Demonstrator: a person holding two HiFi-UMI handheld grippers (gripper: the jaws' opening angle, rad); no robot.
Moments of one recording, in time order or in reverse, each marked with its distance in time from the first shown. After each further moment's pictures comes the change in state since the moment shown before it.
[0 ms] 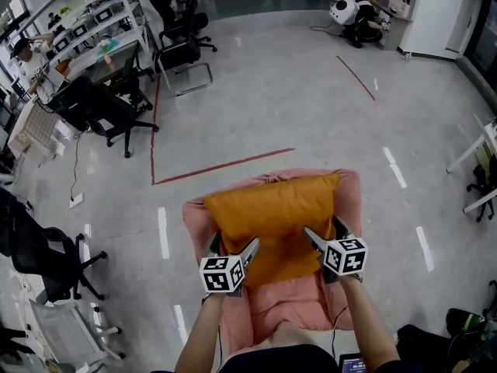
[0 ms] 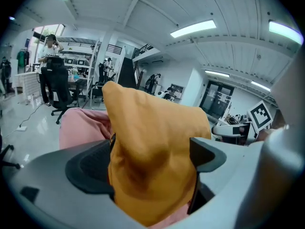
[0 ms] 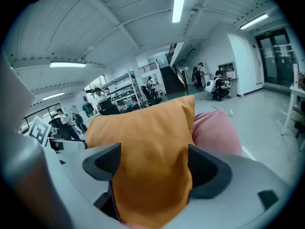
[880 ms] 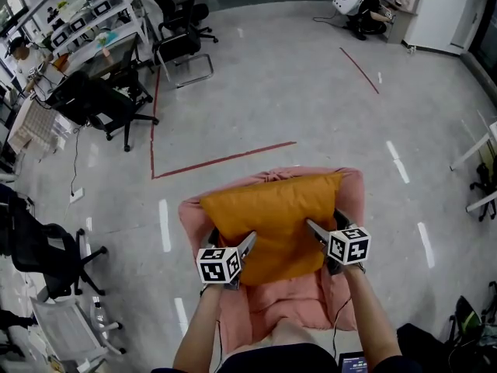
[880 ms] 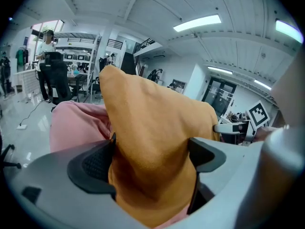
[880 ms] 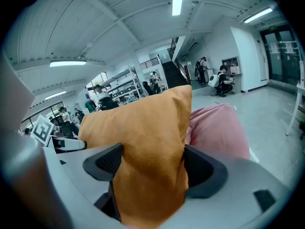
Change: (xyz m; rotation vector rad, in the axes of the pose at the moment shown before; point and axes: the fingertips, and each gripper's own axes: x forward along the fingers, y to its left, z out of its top) left arm 0.036 0.015 -0.004 -0.011 0.064 0.011; right arm 0.034 -0.032 -0.001 0.004 0.061 0.041
